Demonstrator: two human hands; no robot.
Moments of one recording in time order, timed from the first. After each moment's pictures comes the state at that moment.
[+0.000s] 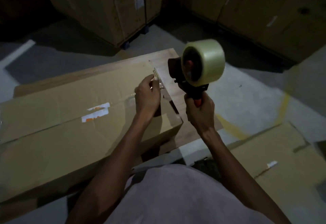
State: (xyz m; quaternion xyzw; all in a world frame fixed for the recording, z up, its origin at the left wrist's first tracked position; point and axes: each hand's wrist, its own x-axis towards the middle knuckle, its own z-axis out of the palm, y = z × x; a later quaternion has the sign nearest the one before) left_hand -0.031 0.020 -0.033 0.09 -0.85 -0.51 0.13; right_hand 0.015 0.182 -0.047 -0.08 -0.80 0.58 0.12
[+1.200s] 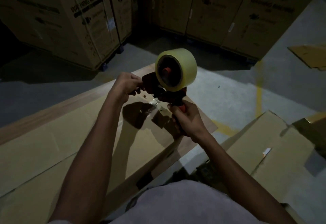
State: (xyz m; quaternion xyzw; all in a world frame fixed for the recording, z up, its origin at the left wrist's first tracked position) left_hand -0.129 -0.057 0.025 0.03 -0.81 -0.56 -0.18; right_hand 0.023 0.135 -0.023 -0.09 -0.76 0.64 0.04
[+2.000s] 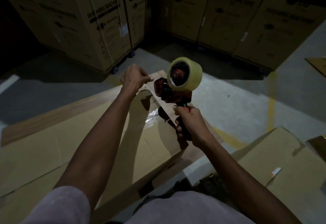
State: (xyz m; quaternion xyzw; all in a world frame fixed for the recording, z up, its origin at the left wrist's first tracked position) left_hand -0.188 -0.032 0.020 -0.03 -0.93 -0.36 -0.01; right_hand -0.012 0.147 -0.011 -0.19 -0.69 0.69 -0.07
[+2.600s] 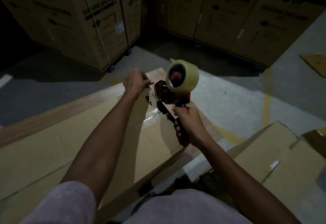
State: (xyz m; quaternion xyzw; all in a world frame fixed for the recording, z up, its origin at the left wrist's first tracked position) left_hand -0.193 -0.034 -0.015 -0.03 -0.94 -0.34 0.01; right_hand -0.009 0.131 -0.021 -0.22 -0.70 0.67 -0.06
